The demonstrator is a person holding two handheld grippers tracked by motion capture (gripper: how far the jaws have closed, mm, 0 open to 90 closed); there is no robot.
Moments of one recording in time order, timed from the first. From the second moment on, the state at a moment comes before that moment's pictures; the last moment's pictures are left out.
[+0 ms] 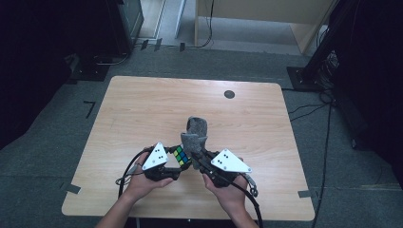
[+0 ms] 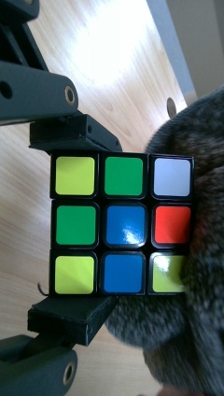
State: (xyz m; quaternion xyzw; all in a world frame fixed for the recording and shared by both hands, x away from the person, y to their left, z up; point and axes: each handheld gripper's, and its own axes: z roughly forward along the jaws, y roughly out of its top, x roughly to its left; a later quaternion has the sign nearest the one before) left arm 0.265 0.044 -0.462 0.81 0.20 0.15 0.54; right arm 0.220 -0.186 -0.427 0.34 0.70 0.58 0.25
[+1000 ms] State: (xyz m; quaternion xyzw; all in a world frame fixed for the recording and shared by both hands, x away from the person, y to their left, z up) left arm 0.278 0.075 -0.451 0.73 0.25 0.07 0.64; right arm 0.243 -0.201 -0.466 0.36 0.69 0.62 0.12
